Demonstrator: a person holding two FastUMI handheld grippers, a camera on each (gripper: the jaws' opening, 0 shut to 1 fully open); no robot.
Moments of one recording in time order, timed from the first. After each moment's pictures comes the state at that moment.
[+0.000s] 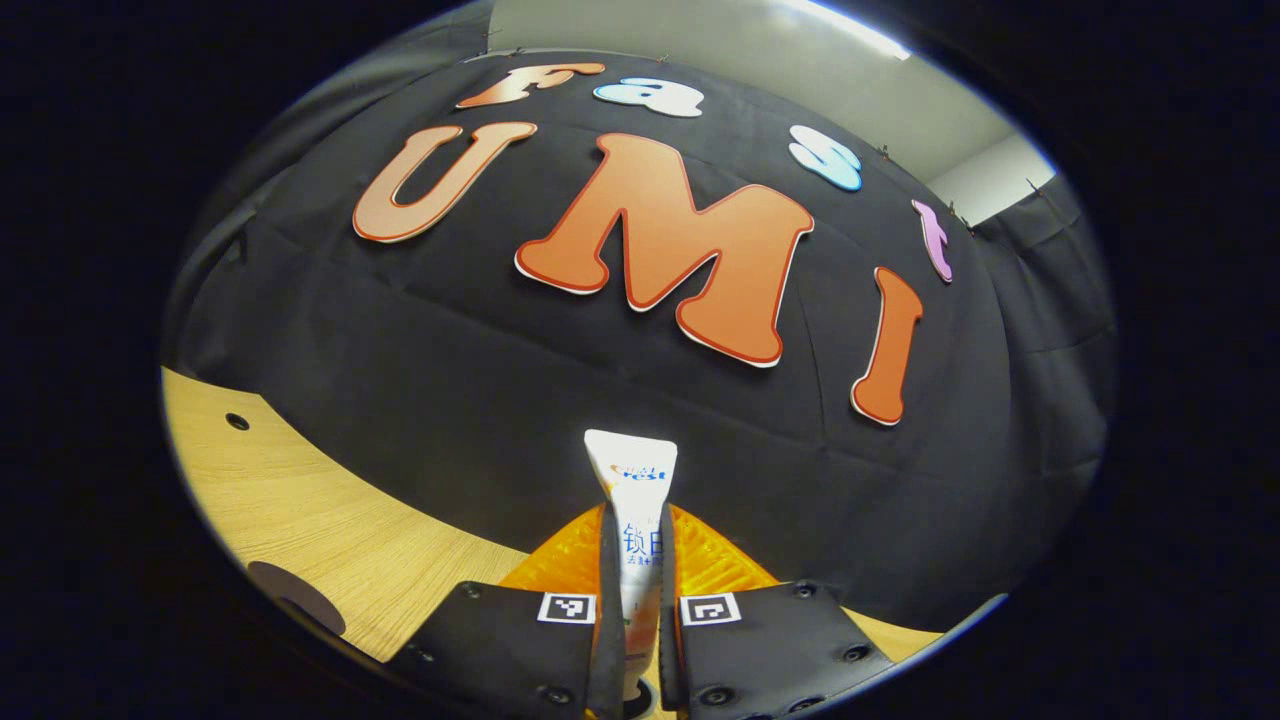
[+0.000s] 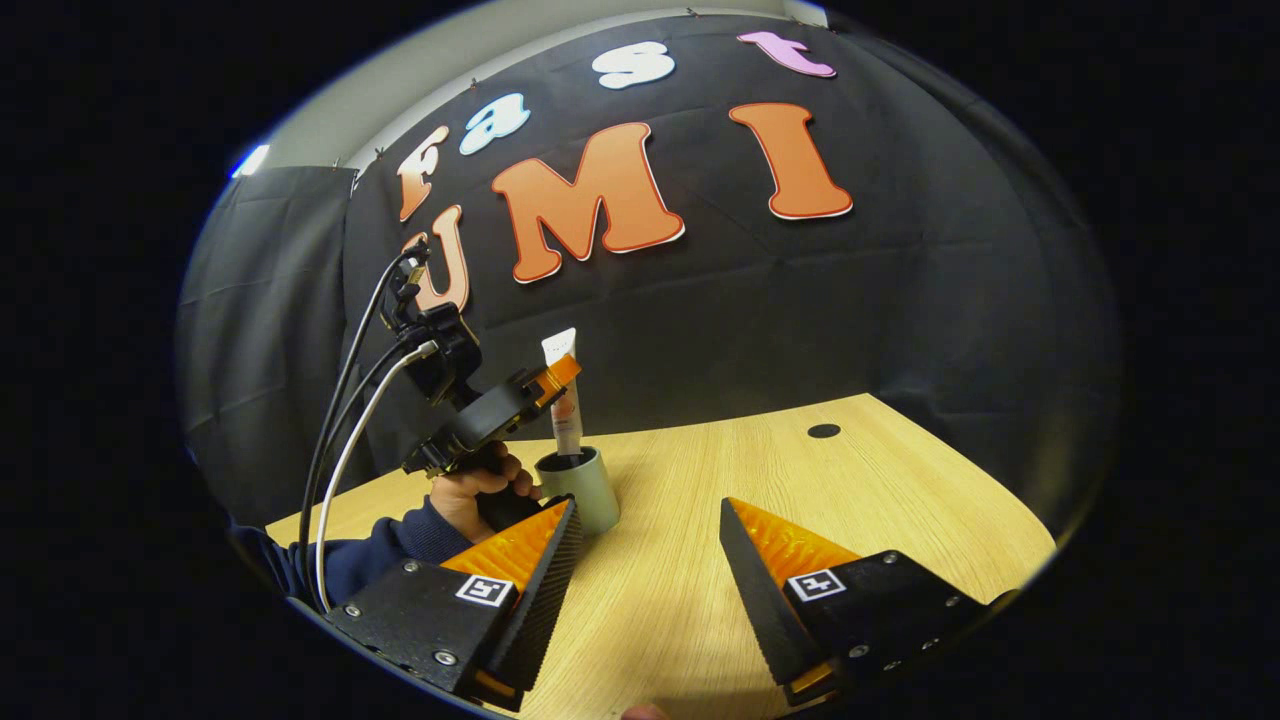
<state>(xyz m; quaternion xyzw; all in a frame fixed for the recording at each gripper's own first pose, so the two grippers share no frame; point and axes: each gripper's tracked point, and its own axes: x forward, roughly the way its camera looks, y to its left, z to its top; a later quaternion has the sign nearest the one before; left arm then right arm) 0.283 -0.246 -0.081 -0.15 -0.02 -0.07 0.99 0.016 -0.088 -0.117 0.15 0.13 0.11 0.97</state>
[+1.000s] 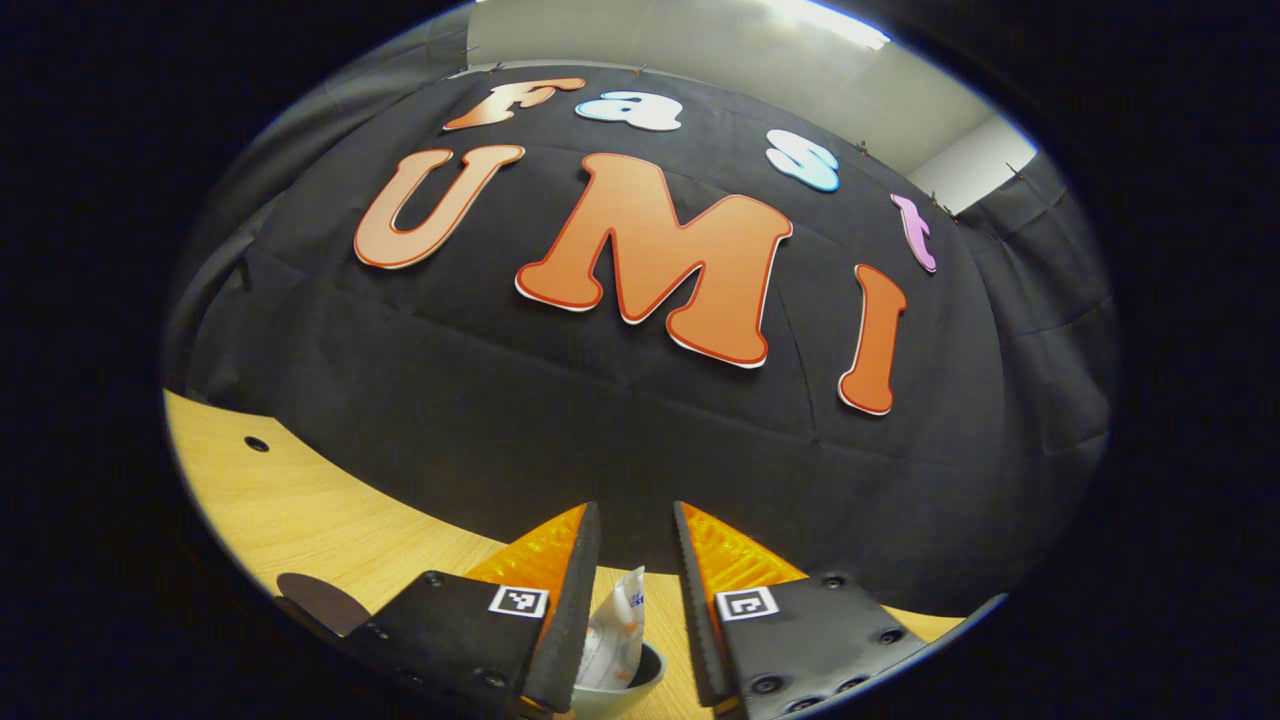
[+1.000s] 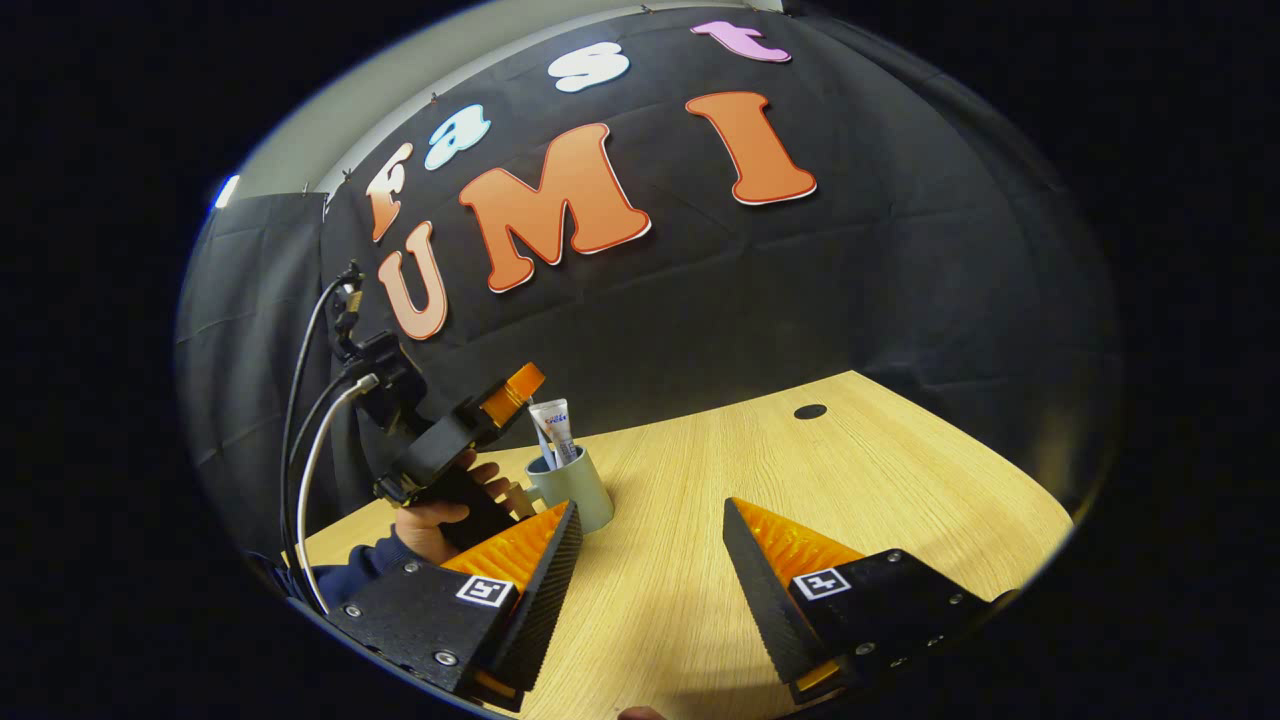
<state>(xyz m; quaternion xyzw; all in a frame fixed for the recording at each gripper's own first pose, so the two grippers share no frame) 0.244 -0.244 -0.076 -0.12 -0.02 -0.09 0.99 0.009 -0.098 -0.112 0.19 0.15 0.09 0.97</state>
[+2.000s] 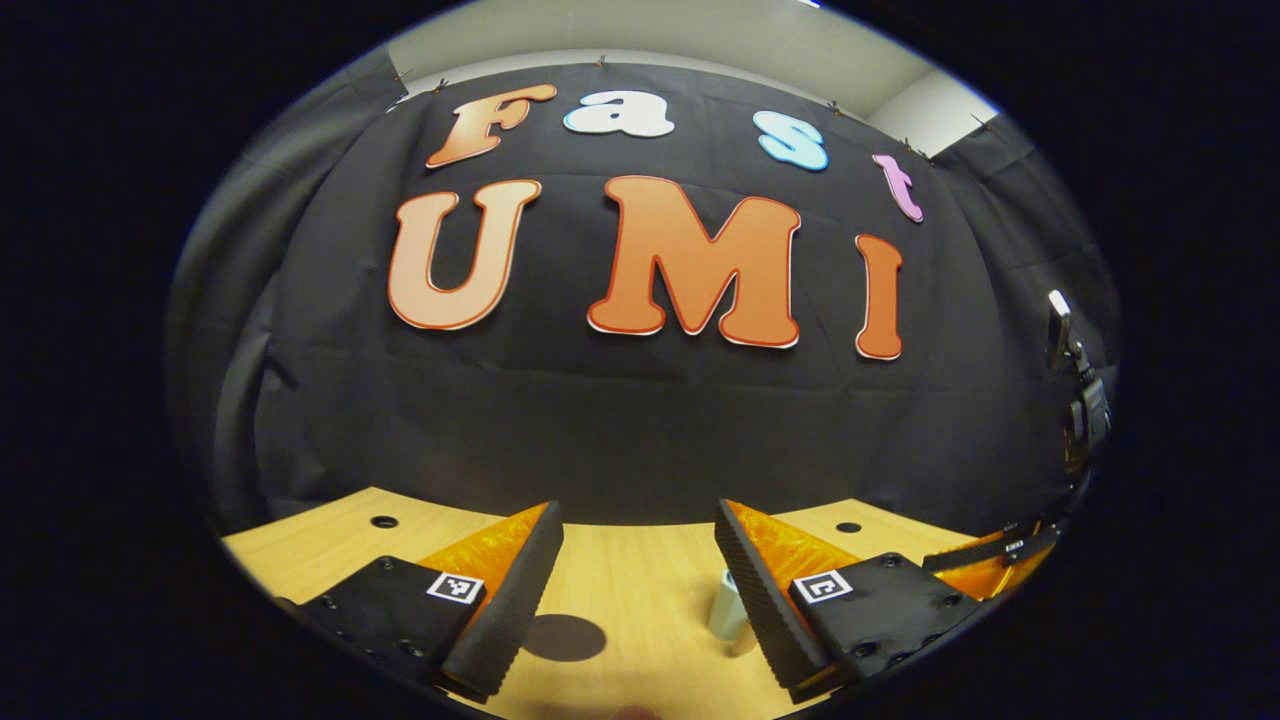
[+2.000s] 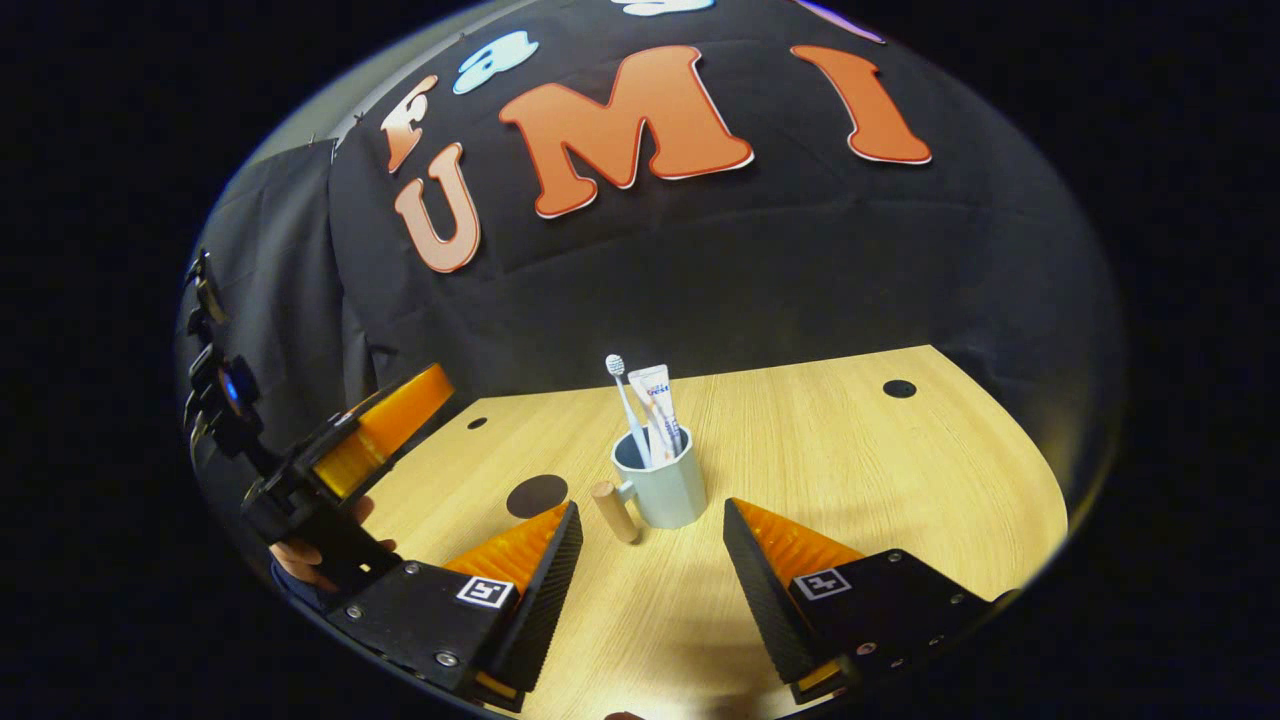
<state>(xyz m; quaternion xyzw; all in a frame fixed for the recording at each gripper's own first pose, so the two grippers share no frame) 0.138 -0.074 -0.024 0.01 0.04 -0.05 1.00 0.056 0.022 -0.082 0.14 0.27 0.15 0.94</state>
